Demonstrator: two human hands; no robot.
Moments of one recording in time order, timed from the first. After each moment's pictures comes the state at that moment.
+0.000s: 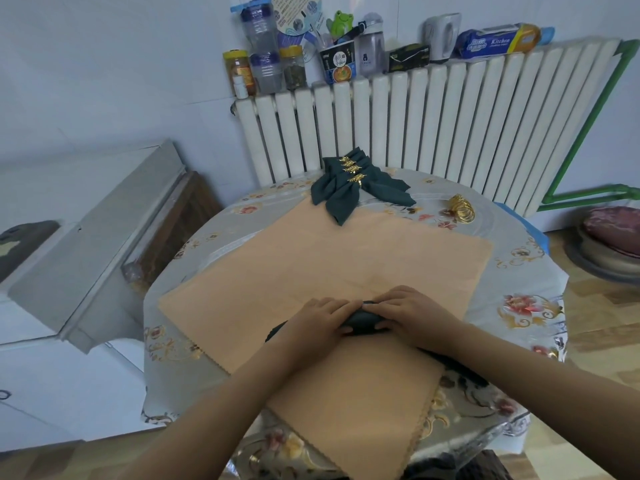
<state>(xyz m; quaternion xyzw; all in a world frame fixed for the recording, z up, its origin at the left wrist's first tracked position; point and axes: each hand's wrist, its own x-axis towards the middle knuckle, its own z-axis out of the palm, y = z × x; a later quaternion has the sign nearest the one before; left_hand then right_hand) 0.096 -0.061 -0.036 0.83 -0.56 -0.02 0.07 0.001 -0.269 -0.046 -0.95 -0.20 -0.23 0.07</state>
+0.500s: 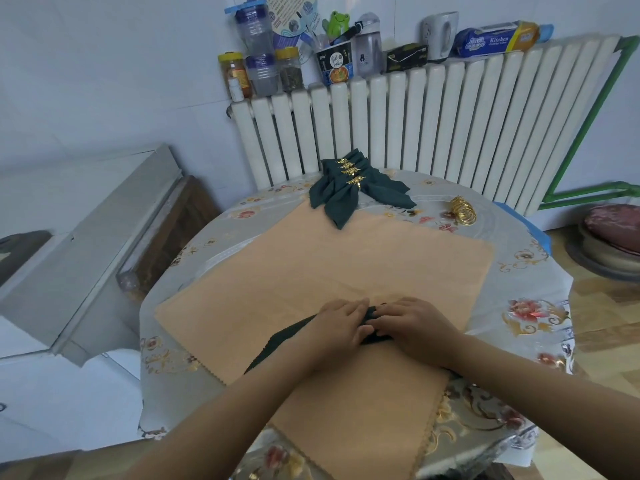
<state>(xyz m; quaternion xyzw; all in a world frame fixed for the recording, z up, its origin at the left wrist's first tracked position) 0.092 -0.094 -0.027 0.85 -0.52 -0.10 0.01 0.007 -0.274 -0.065 -0.92 -0.21 -0.30 0.11</state>
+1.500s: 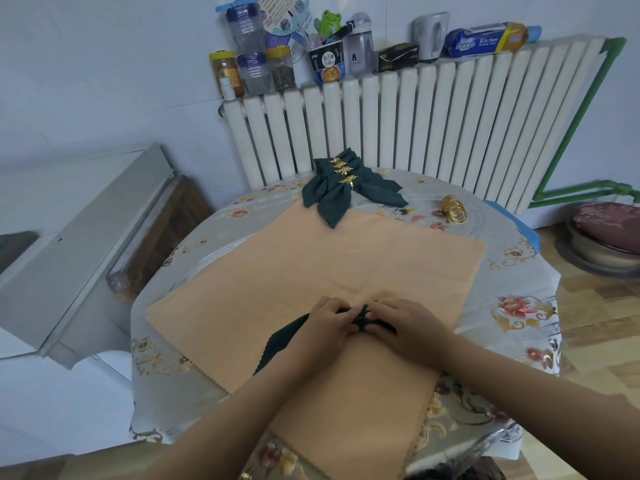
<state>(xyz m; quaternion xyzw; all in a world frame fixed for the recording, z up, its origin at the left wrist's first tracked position) 0.090 -0.085 -0.051 0.82 -0.53 0.02 0.22 -0.001 -0.266 -0.062 -0.95 -0.12 -0.23 0.19</state>
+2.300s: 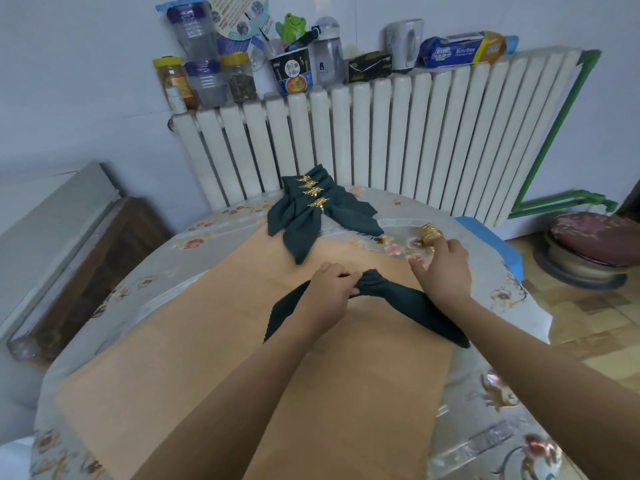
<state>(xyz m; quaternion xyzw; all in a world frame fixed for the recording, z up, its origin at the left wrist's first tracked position) 0.184 -0.224 -0.020 0.83 -0.52 0.08 0.20 0.085 -0.420 -0.023 -0.87 0.38 -0.24 0.20</state>
